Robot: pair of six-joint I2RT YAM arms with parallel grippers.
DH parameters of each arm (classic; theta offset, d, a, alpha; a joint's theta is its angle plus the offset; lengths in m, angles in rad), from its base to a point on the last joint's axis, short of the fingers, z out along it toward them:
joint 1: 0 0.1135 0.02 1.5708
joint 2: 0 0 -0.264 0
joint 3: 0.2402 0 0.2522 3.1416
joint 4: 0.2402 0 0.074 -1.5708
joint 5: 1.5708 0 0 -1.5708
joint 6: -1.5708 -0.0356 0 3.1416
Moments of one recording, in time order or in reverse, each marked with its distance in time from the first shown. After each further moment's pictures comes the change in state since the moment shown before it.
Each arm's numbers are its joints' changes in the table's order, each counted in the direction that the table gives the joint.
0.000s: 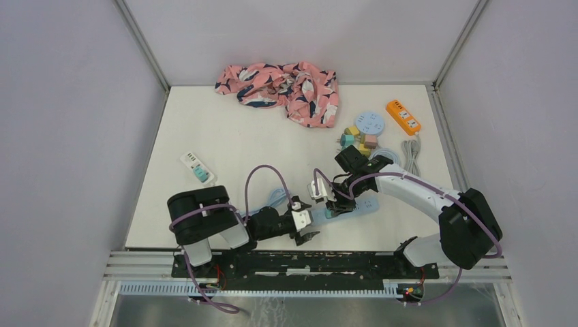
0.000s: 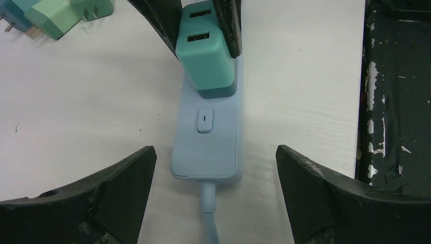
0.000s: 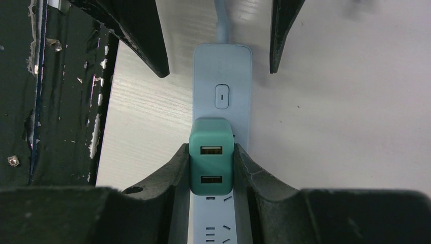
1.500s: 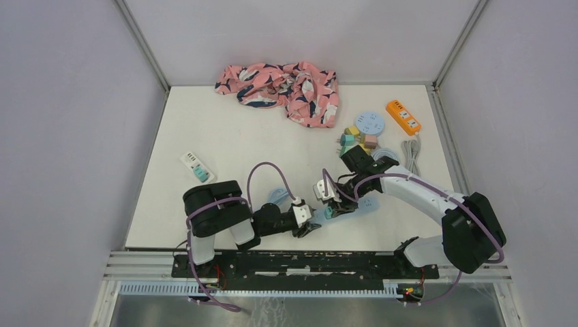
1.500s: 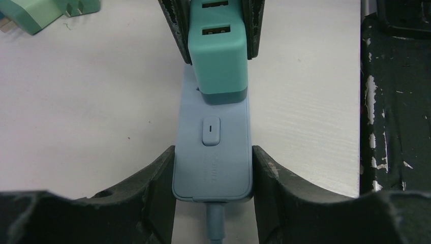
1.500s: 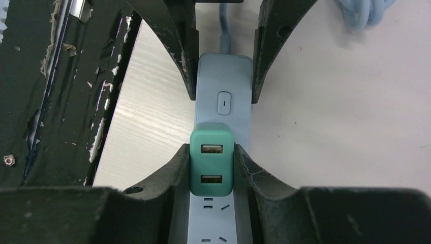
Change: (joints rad) left arm 0.055 -0.141 0.053 -0.115 0.092 0.085; right arm -0.053 0.034 -0.034 0.006 -0.129 0.130
